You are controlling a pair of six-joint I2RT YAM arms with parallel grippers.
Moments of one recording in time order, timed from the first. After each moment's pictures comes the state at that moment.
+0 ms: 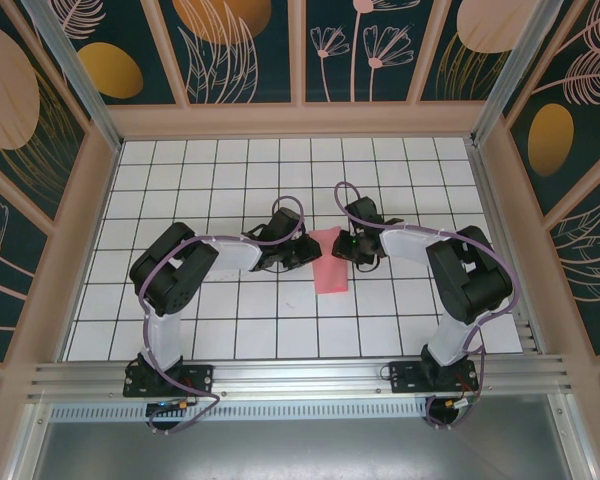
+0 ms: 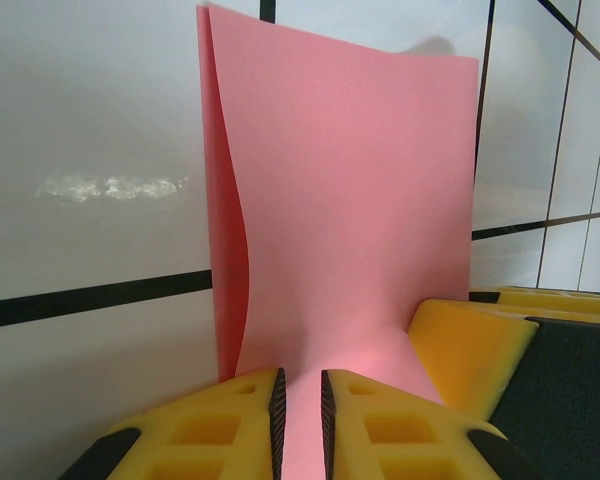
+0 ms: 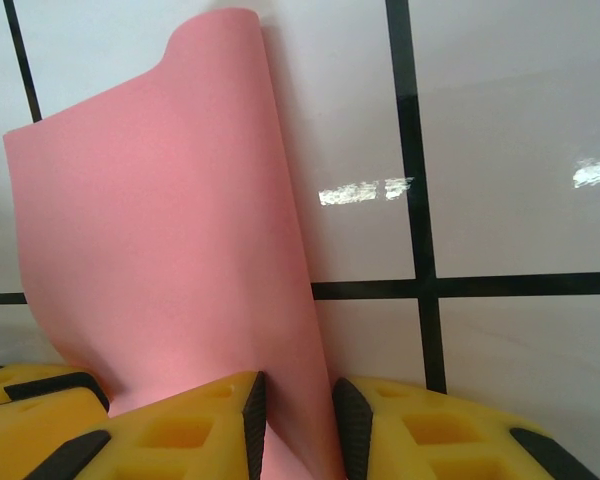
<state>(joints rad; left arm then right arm) -0.72 1.97 1.02 0.13 0.31 -1.02 0.50 1.75 0.91 -0.29 -0.16 0.68</state>
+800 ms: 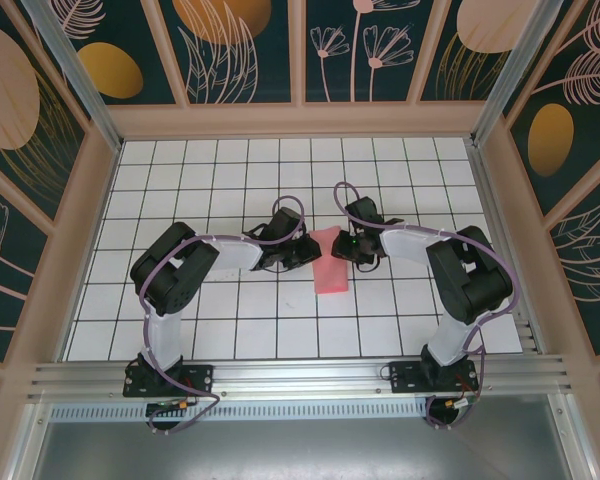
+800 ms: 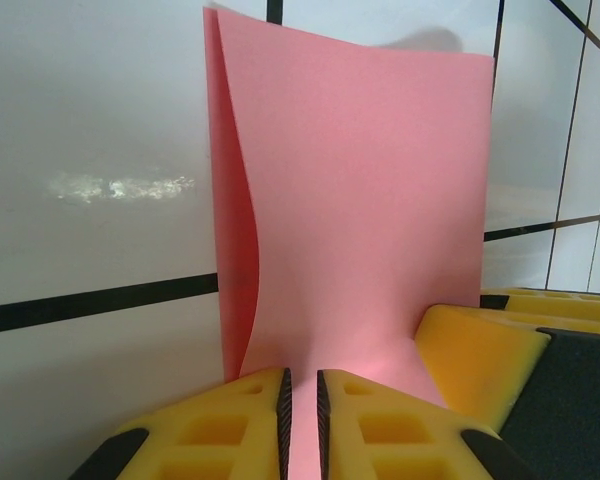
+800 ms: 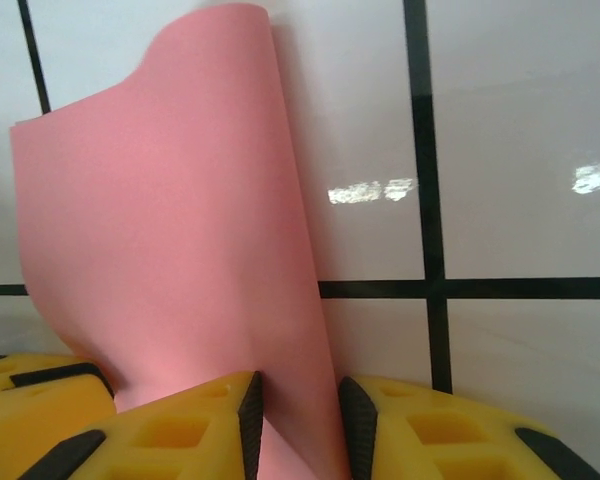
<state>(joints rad) -0.72 1.97 1.03 0.11 0.30 -1.01 0.50 1.74 0.91 -0.29 -0.17 0.65</state>
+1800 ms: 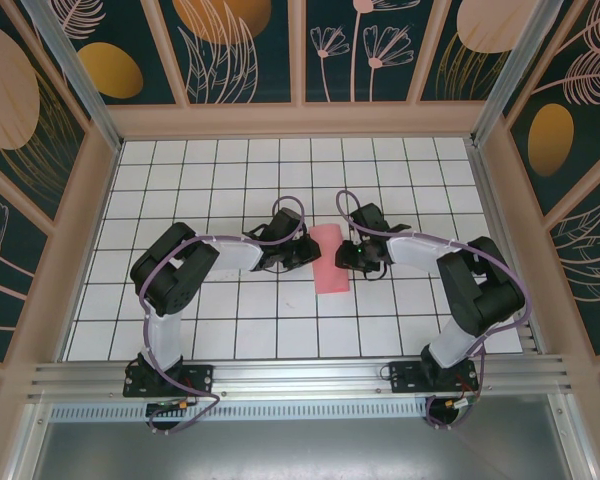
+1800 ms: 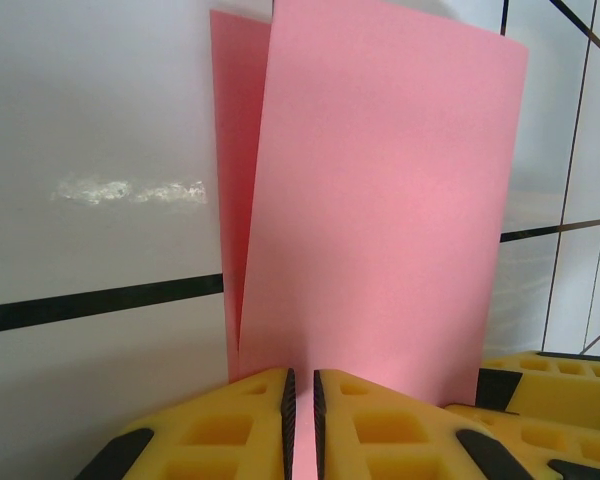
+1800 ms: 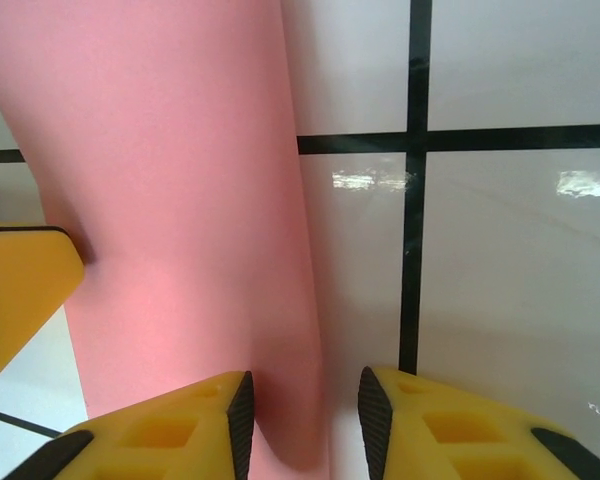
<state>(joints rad) -0.73 1.97 1.02 0.11 0.29 -1.01 0.50 1.64 0.84 -0.35 -0.20 0.54</state>
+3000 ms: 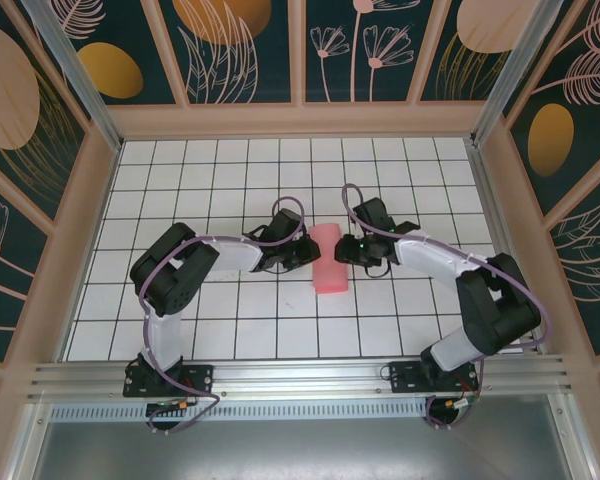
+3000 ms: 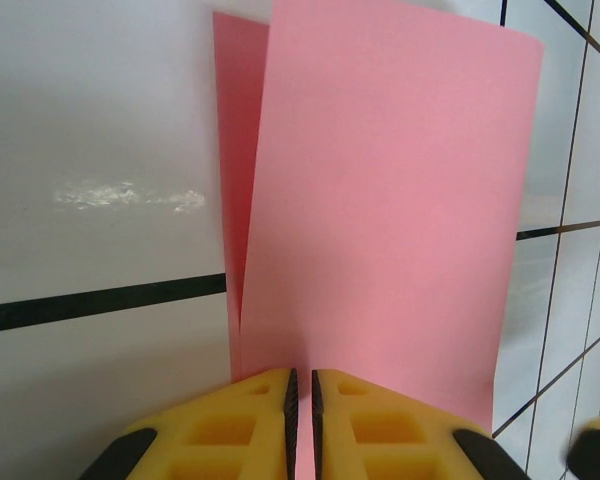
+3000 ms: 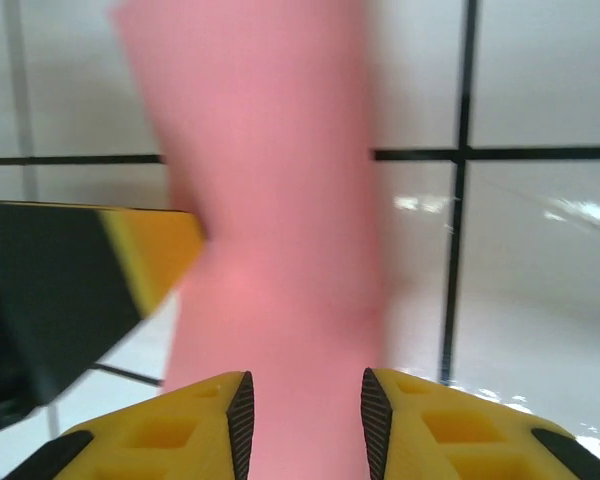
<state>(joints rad) -0.73 1.97 1.01 0.13 0.28 -1.01 0.52 1.51 0.87 -0.42 -0.23 0.55</state>
